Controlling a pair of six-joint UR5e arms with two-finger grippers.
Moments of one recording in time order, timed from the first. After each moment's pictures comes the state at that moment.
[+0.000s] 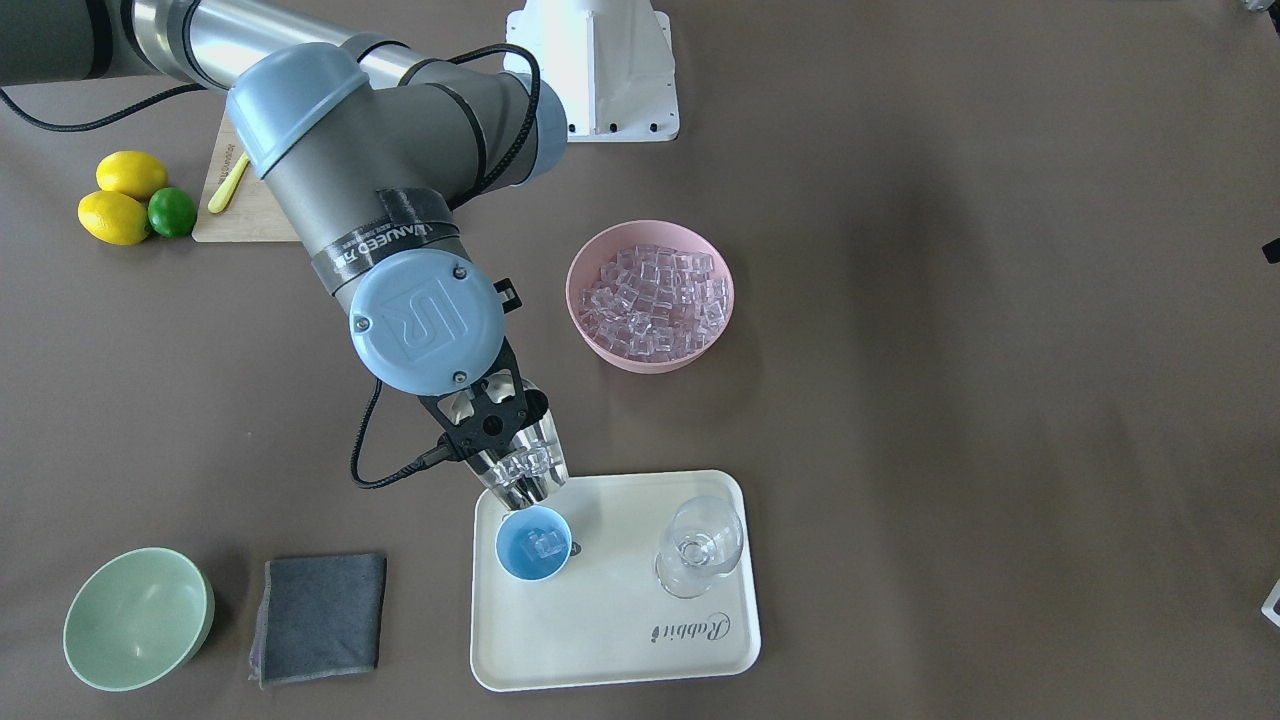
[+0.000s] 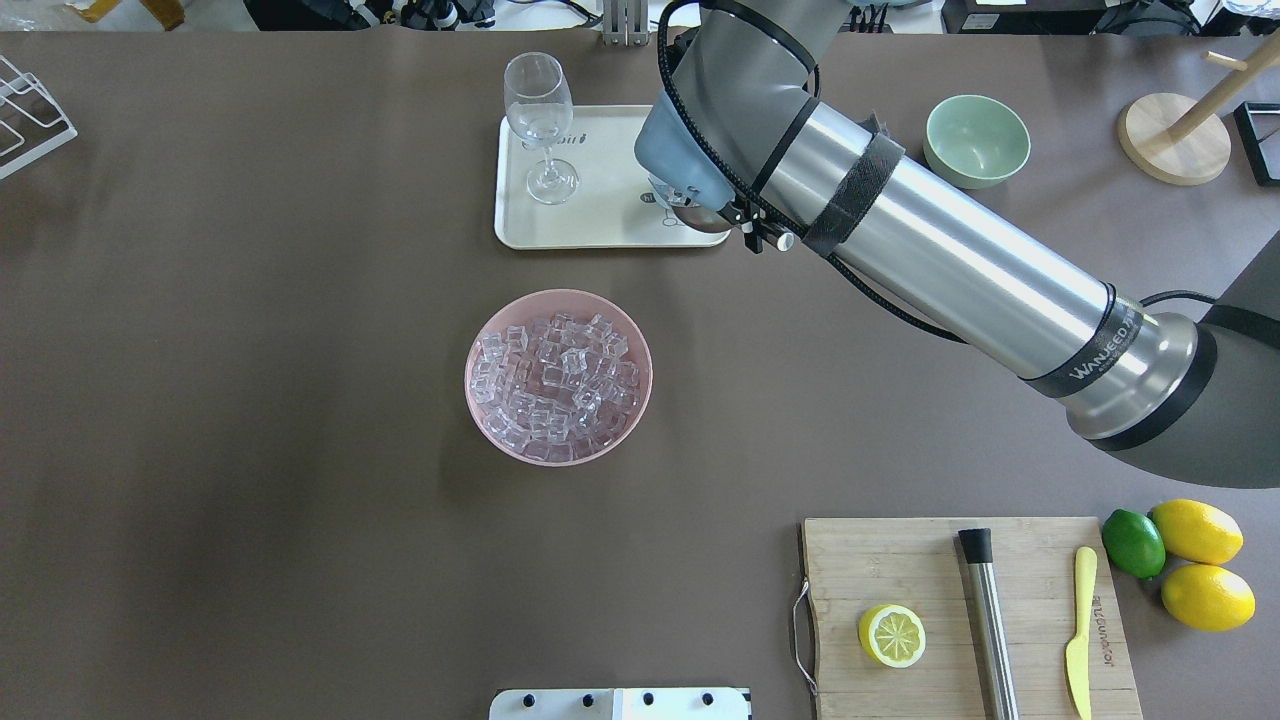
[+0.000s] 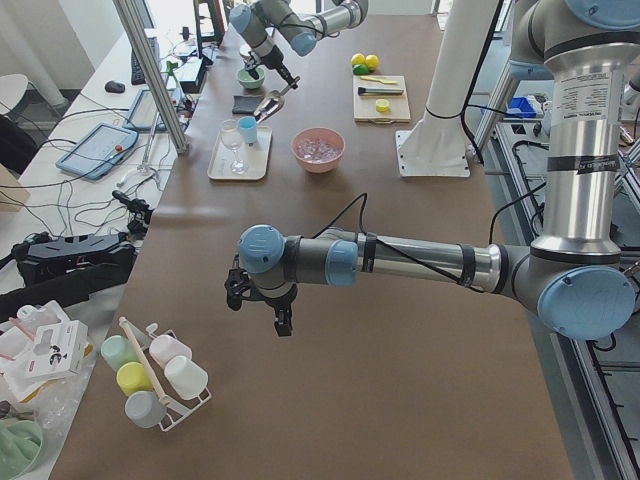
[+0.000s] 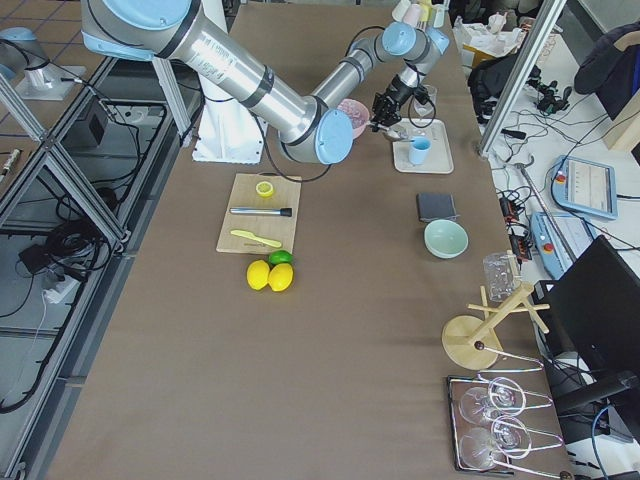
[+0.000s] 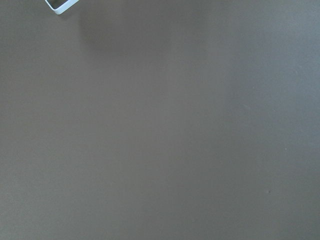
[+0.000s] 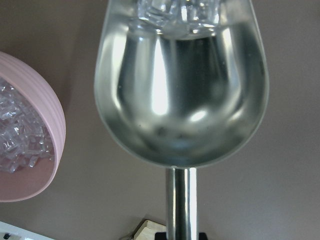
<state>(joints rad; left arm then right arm) -1.51 -1.54 -1.68 -1.51 -2.46 -0.15 0.85 -0.46 1.22 -2.36 2.30 0.04</state>
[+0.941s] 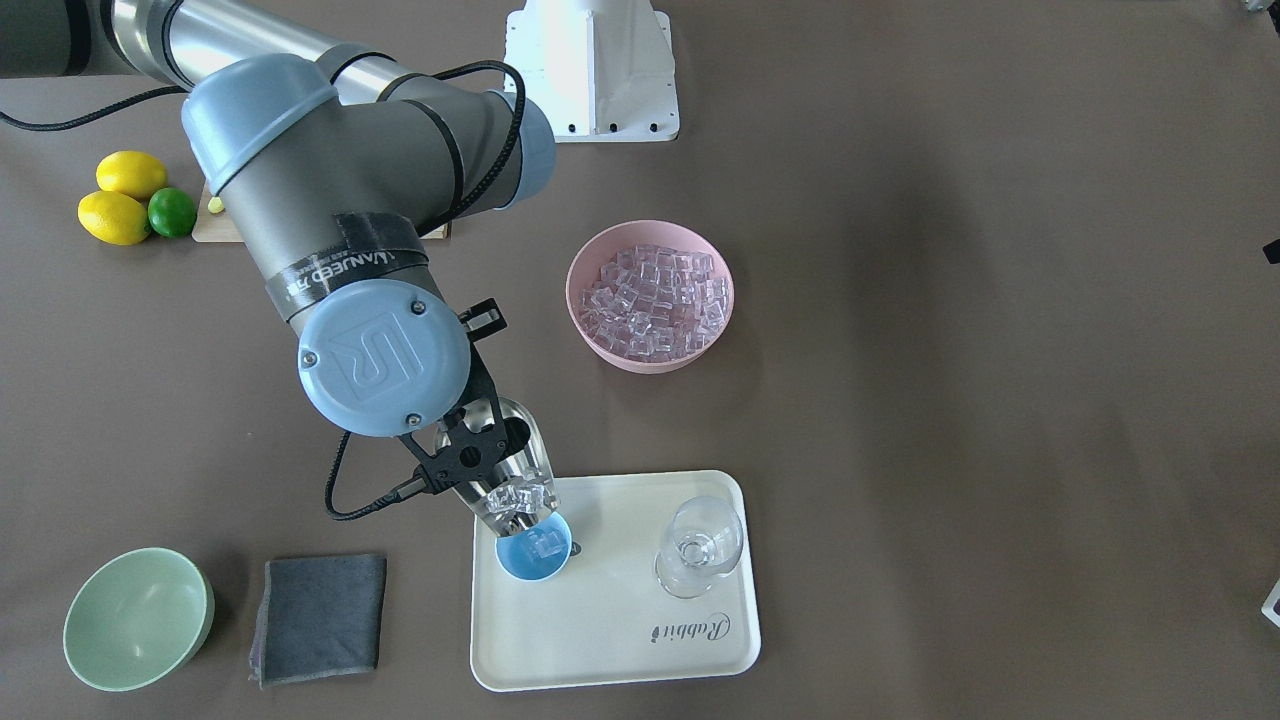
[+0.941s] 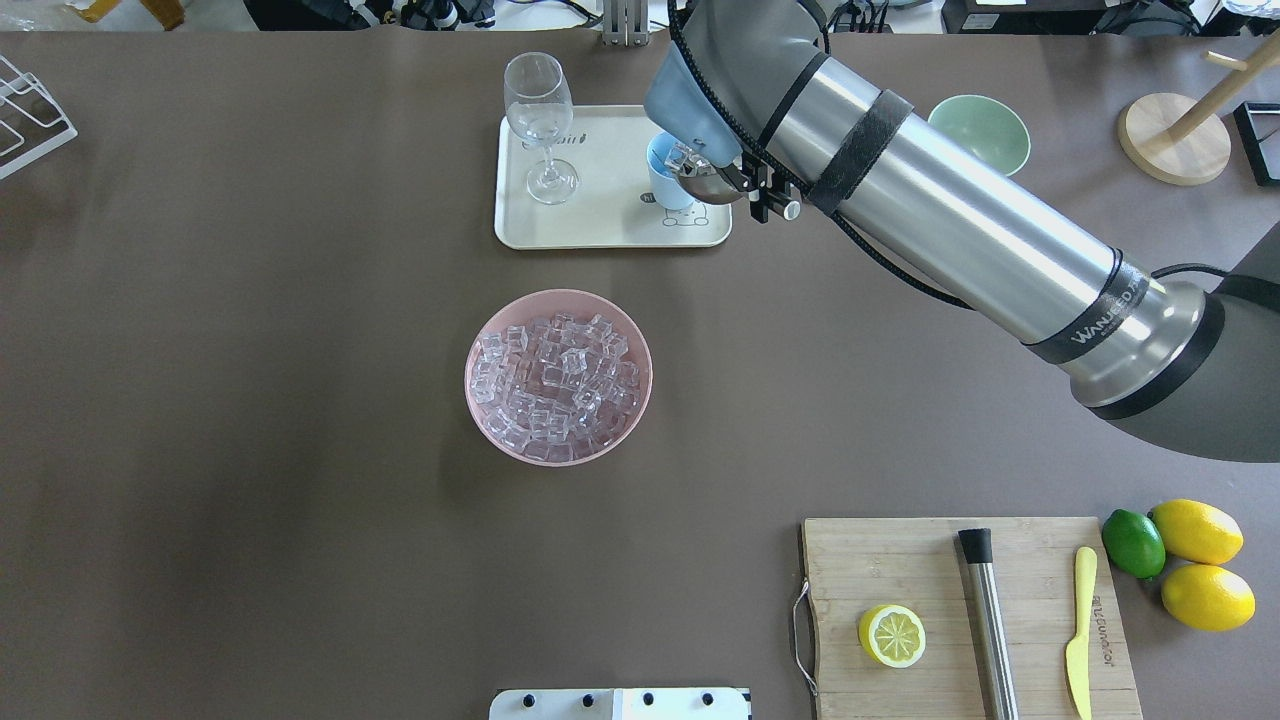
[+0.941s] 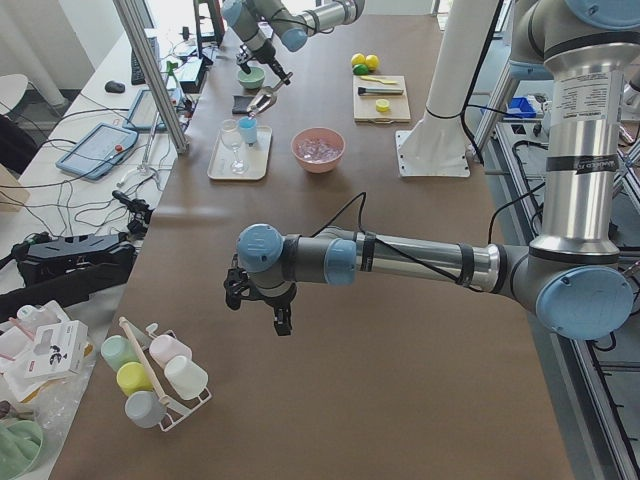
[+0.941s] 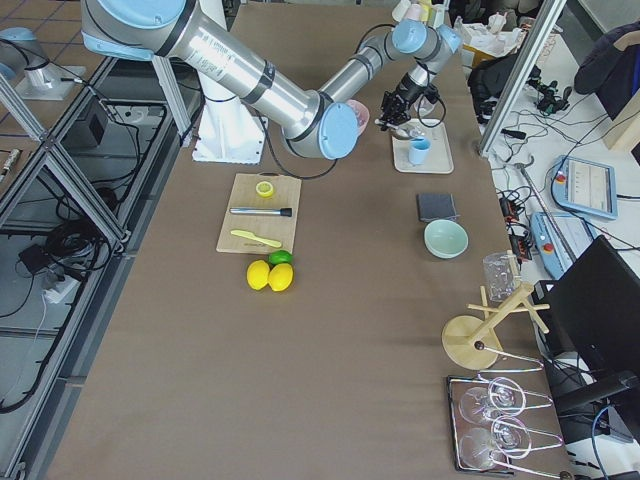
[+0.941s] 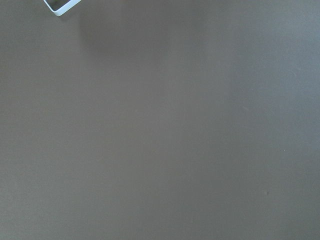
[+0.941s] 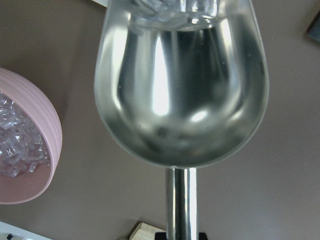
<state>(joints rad) -1.51 -1.55 -1.68 -1.50 -2.46 -0.15 0.89 -0.43 1.16 -2.35 2.33 -0.01</state>
